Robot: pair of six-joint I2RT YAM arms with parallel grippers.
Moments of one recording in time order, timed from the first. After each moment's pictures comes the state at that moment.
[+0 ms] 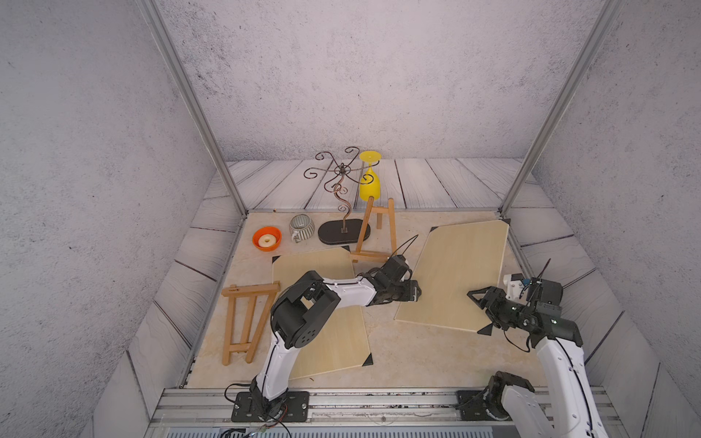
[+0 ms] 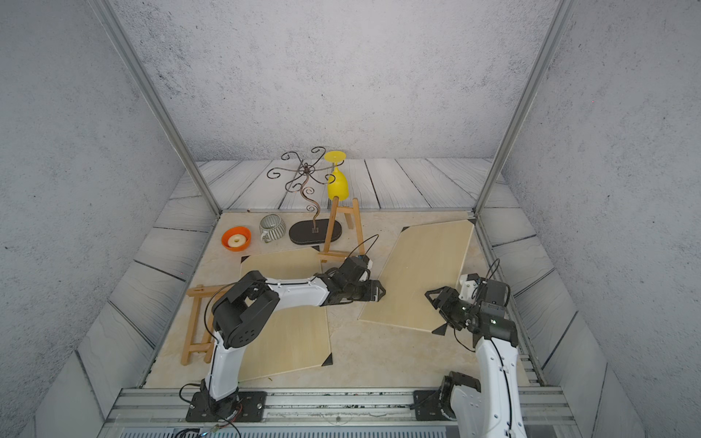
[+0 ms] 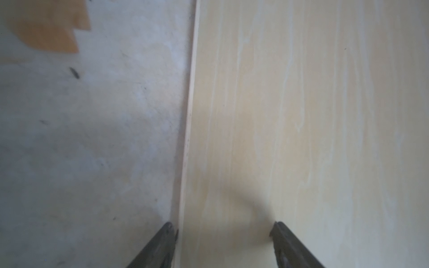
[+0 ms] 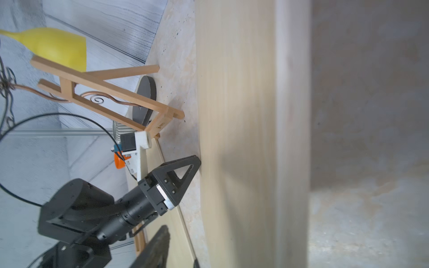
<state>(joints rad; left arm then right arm) -0.89 2.08 1.29 0.01 0.21 -0.71 -0.27 0.78 0.66 -0.78 -0.66 0.57</state>
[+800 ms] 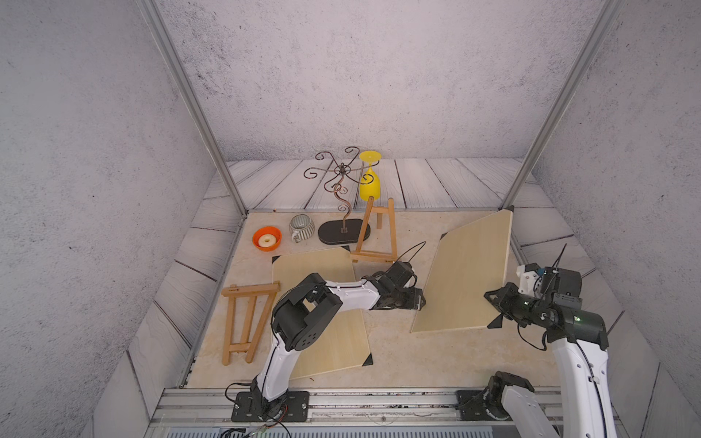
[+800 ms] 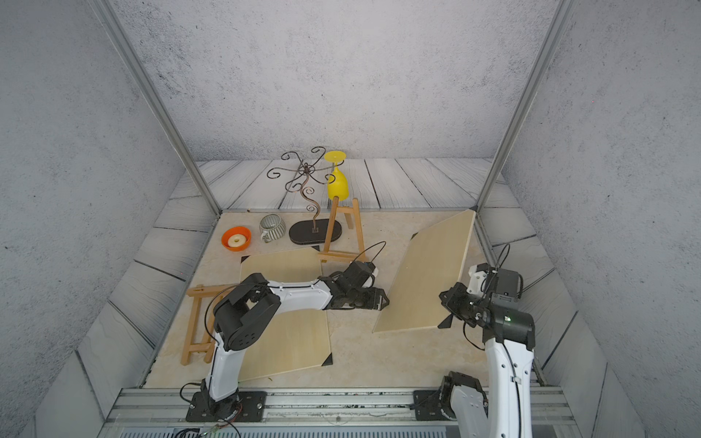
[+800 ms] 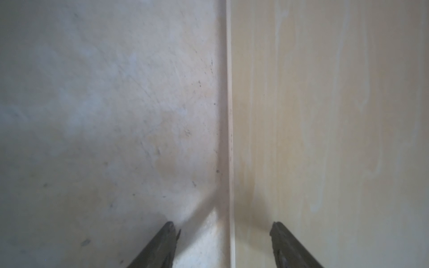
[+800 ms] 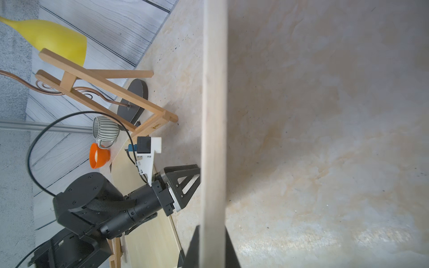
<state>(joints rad) -0.93 2.07 1.29 -0.06 0.26 -0.70 -0.26 0.78 0.95 -1.09 -0.50 0.44</state>
